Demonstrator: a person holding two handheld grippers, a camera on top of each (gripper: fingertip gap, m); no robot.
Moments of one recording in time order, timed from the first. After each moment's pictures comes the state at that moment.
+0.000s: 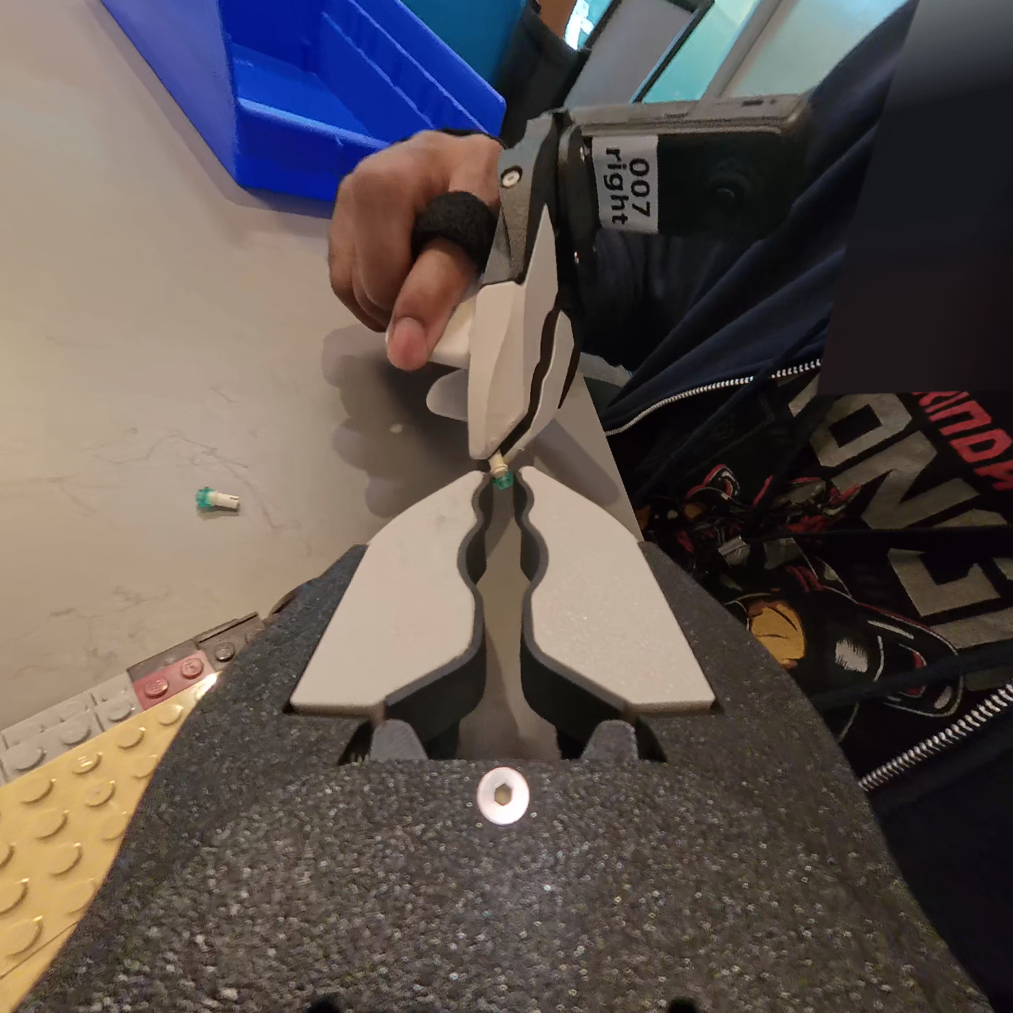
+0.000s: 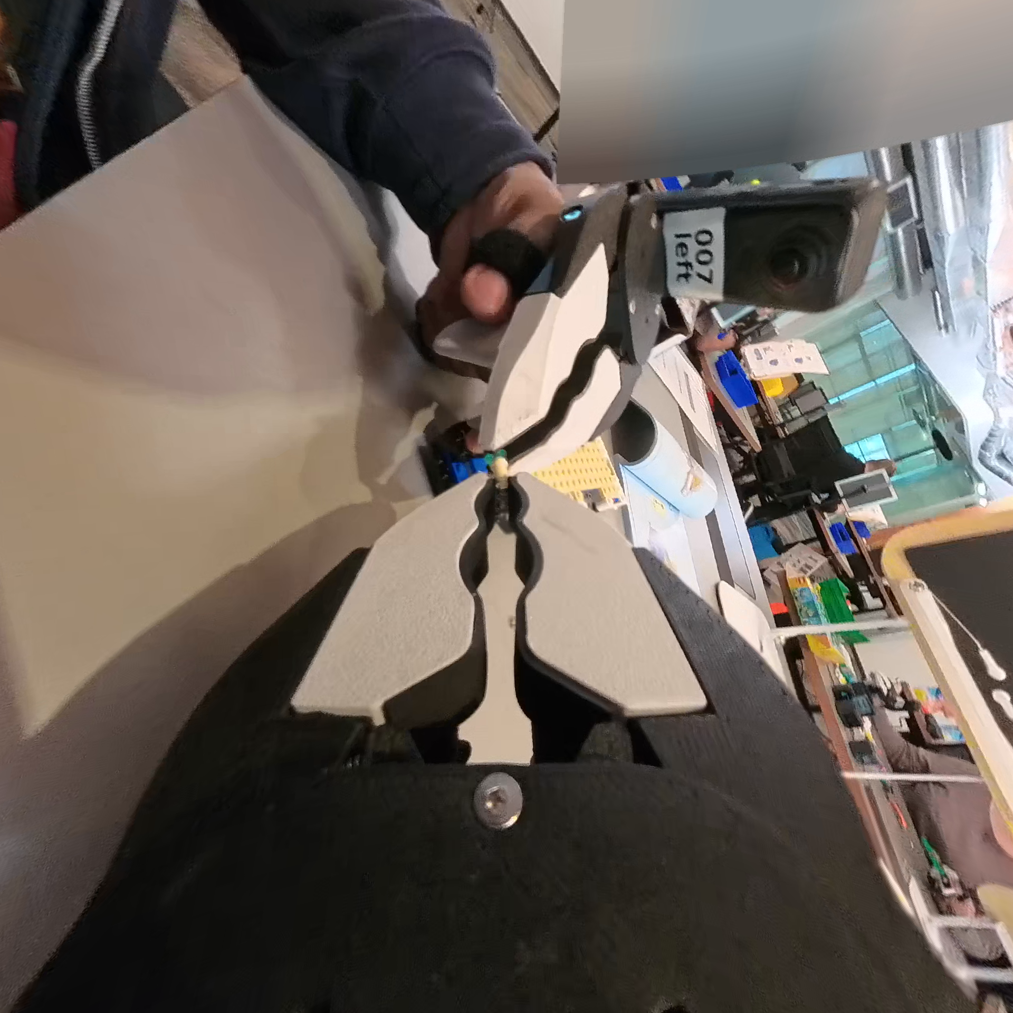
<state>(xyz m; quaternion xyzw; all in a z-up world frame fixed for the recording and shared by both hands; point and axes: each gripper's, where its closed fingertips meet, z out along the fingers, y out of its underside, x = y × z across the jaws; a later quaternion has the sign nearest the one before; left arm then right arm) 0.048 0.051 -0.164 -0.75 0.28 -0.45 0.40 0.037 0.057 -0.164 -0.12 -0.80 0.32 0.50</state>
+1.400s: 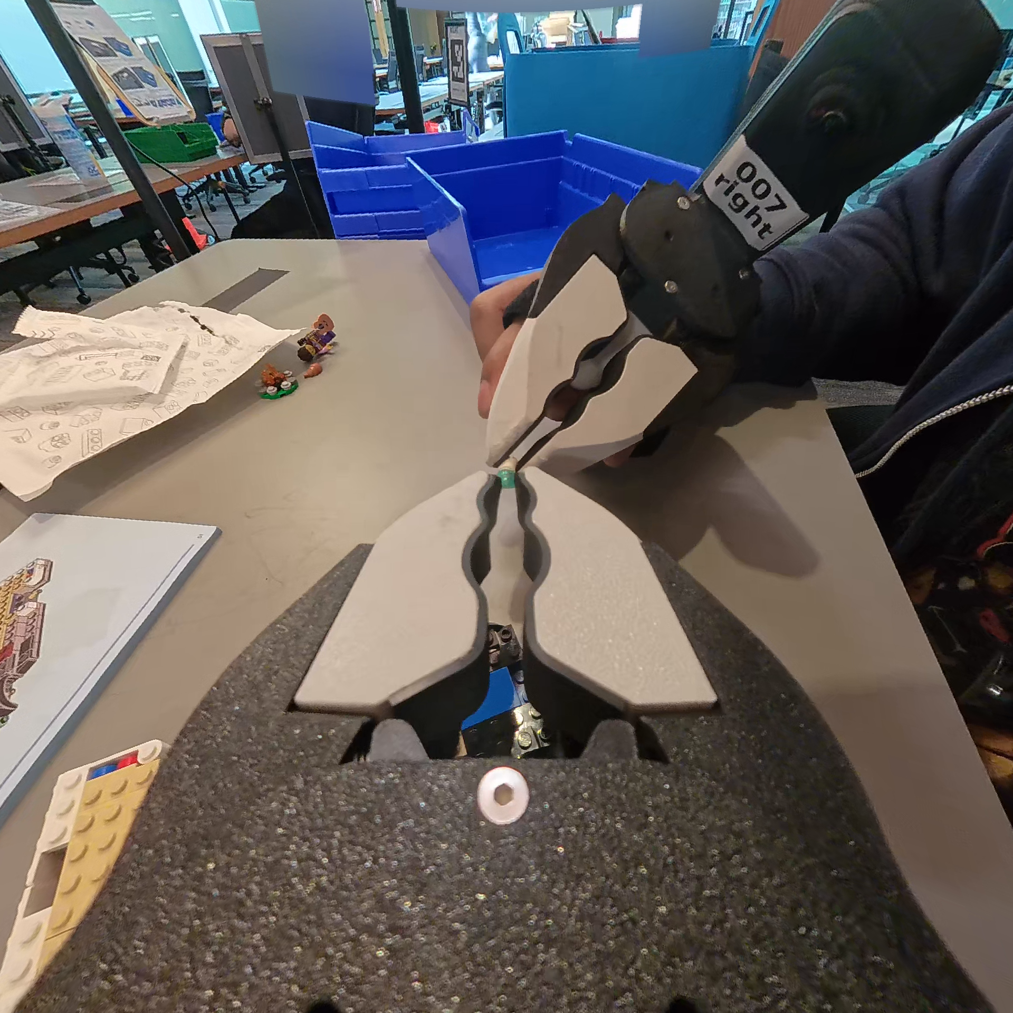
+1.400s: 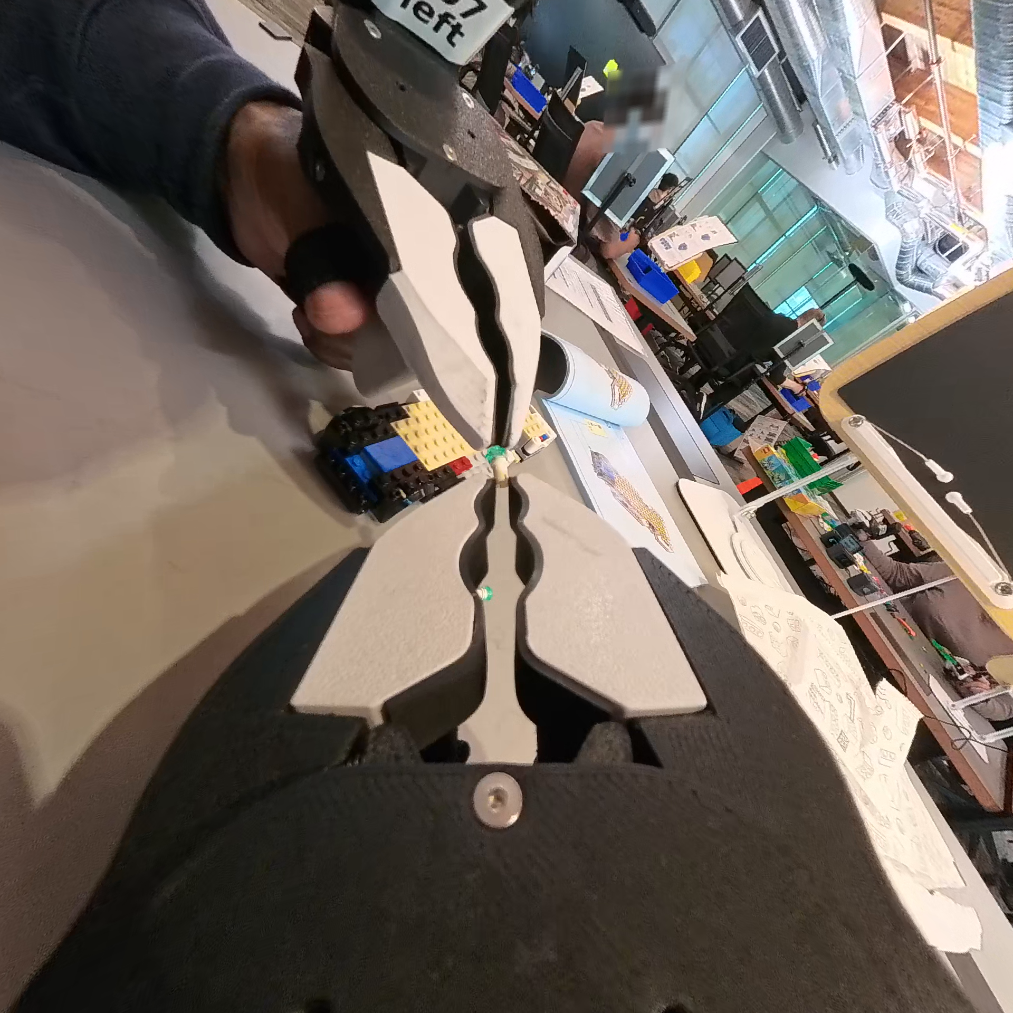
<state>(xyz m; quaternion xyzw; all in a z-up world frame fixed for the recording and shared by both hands) 0.023 0.088 -0.146 -0.74 0.28 -0.18 0.59 0.017 0.092 -0.148 -0.27 -0.73 0.33 0.53</state>
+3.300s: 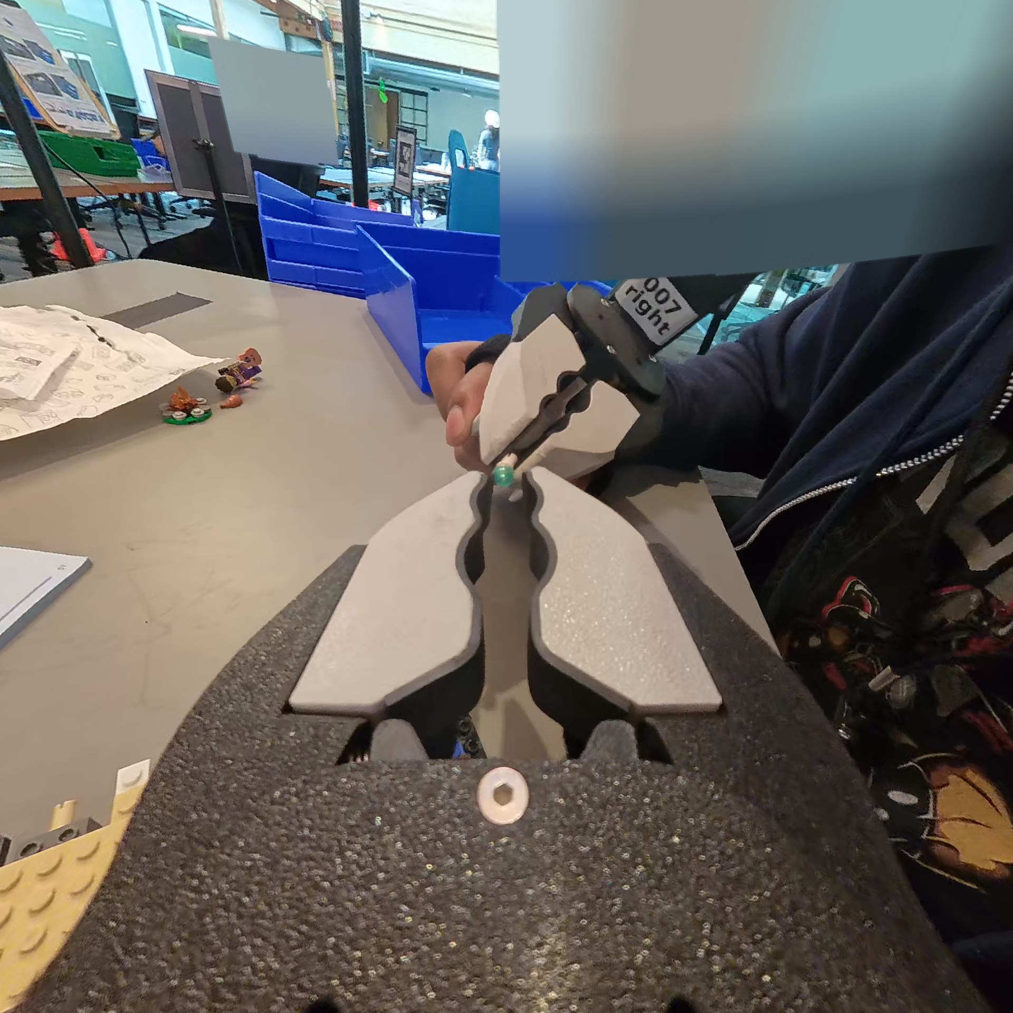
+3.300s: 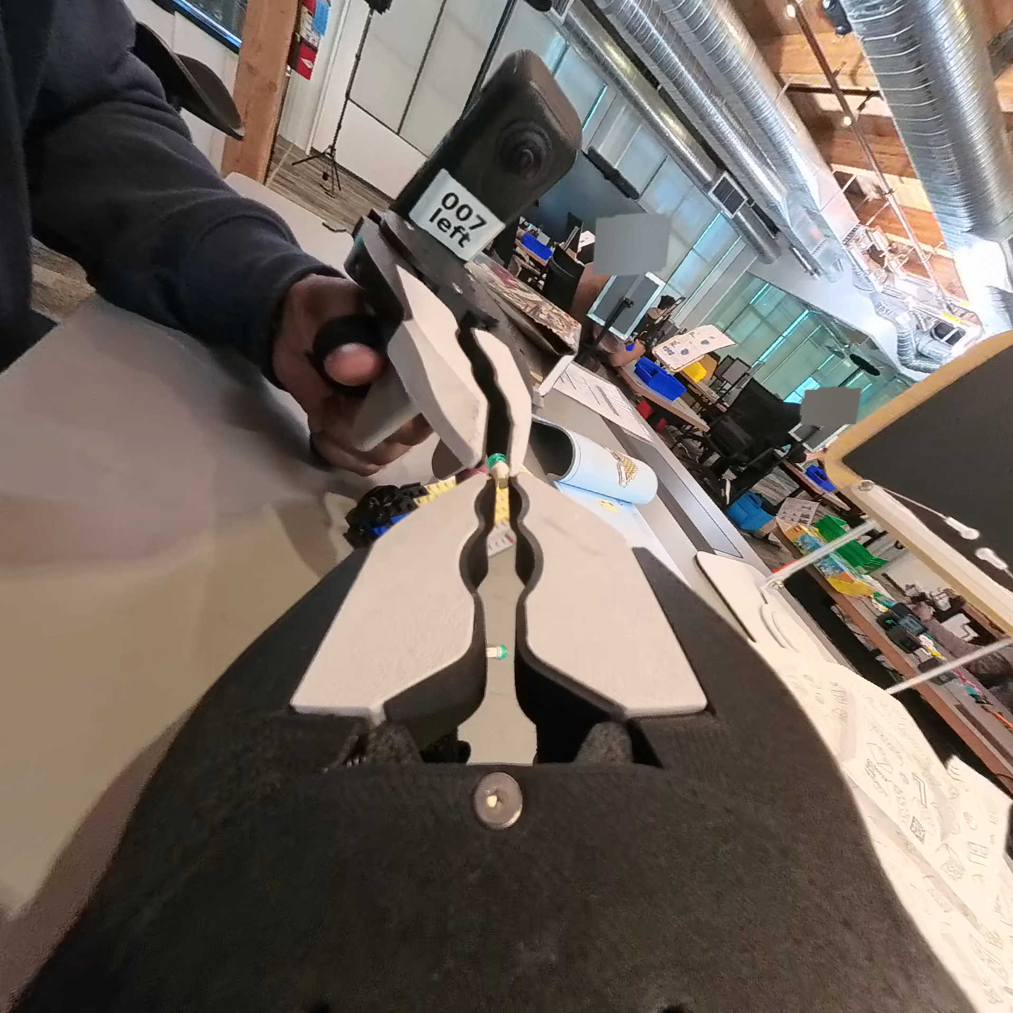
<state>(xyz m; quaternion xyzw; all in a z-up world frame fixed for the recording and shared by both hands) 0.039 0.080 -0.127 -0.70 0.23 -0.30 0.60 0.031 0.079 -0.122 -0.23 -0.68 0.43 0.54</state>
